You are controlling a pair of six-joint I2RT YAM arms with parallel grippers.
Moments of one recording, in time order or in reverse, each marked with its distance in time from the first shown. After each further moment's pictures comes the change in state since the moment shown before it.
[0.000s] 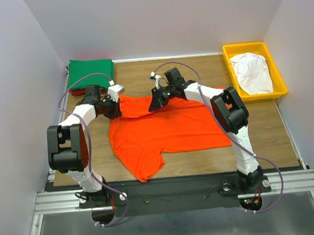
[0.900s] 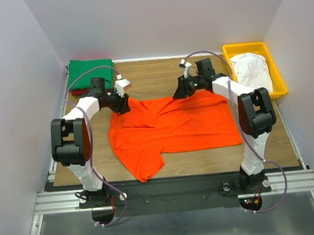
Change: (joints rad) left arm -0.046 0.059 0.123 -0.053 0.128 0.133; right arm -0.212 -0.277 -0.241 -0.036 0.050 -0.128
